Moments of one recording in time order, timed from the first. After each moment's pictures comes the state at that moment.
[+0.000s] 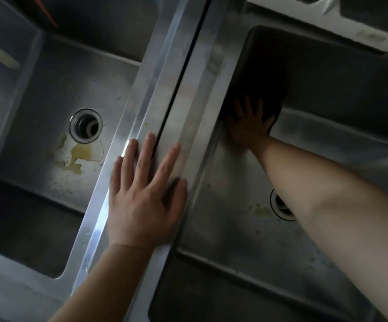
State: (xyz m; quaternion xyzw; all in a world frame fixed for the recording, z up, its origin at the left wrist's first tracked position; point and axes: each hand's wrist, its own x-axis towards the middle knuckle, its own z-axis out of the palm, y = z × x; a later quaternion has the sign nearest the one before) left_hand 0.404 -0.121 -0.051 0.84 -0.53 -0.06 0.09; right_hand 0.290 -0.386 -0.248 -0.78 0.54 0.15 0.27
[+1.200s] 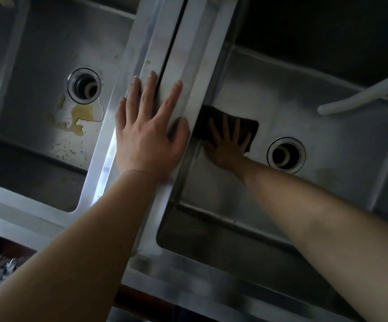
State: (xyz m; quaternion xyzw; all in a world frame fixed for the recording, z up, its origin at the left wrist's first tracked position) left_hand 0.402 -0.120 -0.045 0.84 -0.54 -0.07 0.07; right_hand 0.246 -0.205 -0.257 -0.80 0.48 0.20 0.31
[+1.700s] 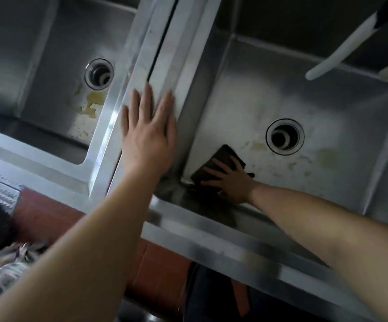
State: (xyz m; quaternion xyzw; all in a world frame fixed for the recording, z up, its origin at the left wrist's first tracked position) left_hand 0.353 -0.049 -0.048 0.88 -0.47 -0.07 0.06; right_hand 0.142 -0.107 -0.221 -0.92 0.08 0.33 0.19
